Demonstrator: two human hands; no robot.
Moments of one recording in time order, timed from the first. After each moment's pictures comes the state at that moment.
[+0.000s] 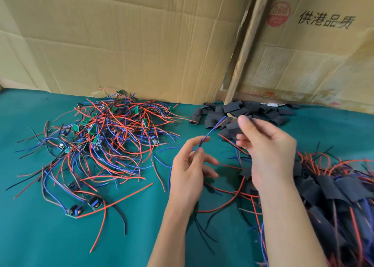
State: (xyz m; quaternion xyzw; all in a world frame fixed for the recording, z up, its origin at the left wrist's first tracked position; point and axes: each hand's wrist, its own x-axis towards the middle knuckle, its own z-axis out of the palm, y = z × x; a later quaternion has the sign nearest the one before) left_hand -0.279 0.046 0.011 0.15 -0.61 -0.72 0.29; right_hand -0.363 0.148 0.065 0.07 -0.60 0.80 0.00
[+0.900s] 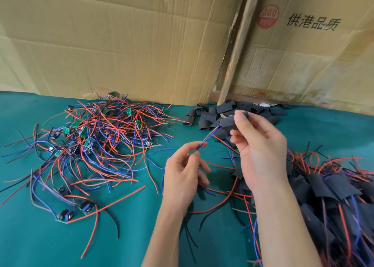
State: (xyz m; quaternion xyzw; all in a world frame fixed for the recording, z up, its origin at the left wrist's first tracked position) left_hand -0.279 0.048 0.011 0.17 -0.61 -0.73 0.27; right_hand -0.361 0.150 0.072 0.12 -0.52 0.85 -0.04
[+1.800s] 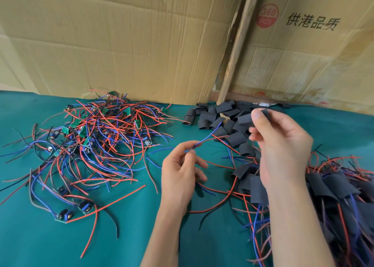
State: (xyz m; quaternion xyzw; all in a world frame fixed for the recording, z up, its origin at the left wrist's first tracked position) left_hand -0.279 0.046 0.007 0.19 -0.60 -0.72 0.29; right_hand -0.373 0.170 0.076 0.11 -0.56 0.82 0.09
